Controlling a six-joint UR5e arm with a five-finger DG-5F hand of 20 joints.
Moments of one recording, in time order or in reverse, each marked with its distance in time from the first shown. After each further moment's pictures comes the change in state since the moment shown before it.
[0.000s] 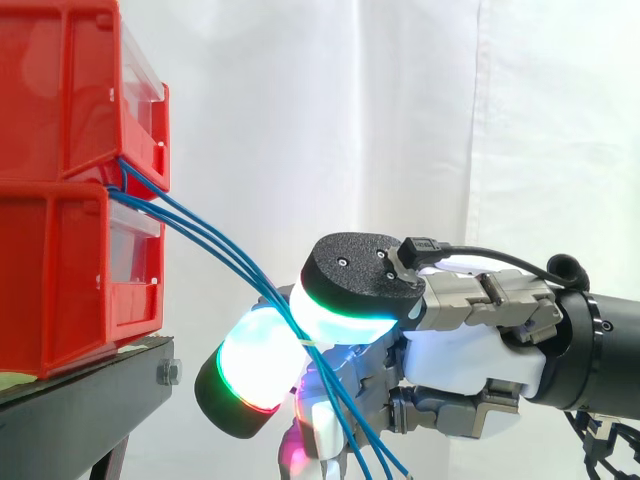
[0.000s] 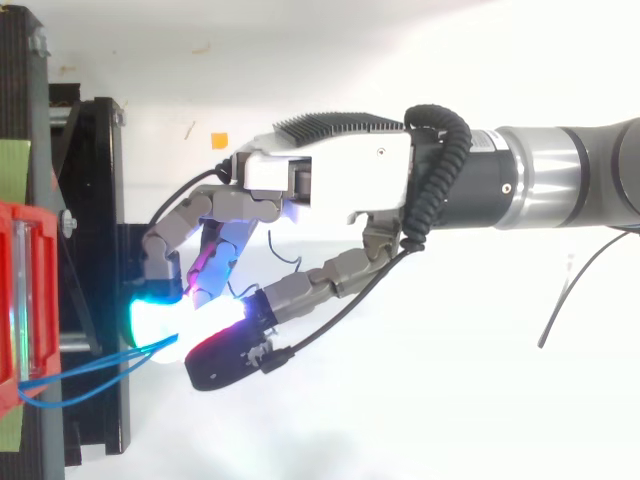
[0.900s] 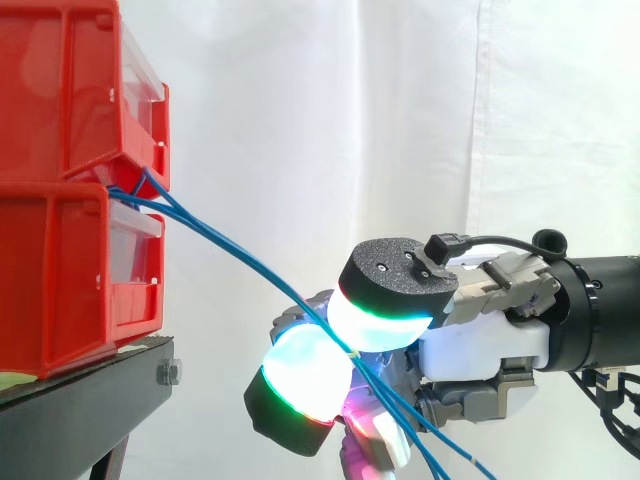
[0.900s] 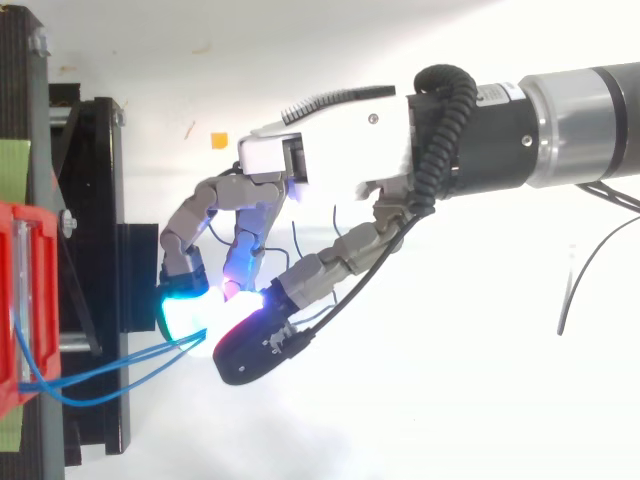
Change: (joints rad) arm -0.049 0.004 0.145 -0.374 -0.138 0.049
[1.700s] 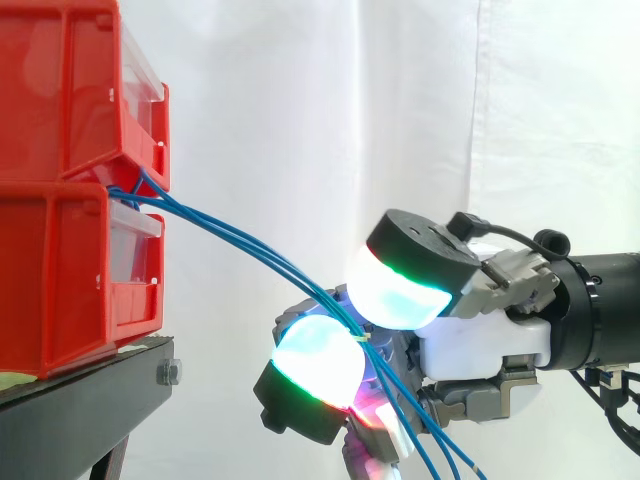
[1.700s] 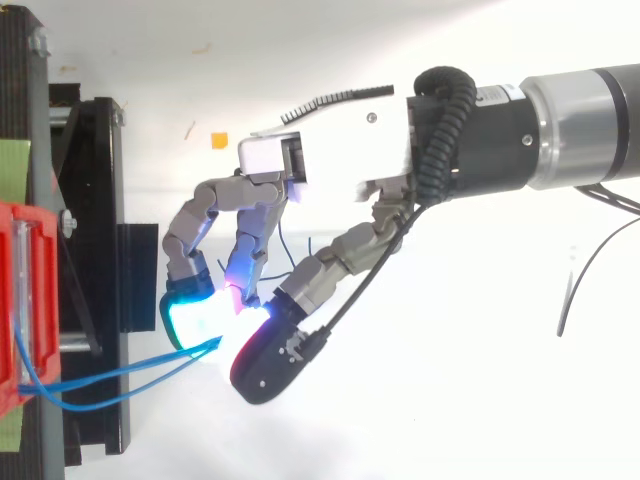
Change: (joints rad) arm 0.003 0.000 0.007 -0.017 0.004 0.041
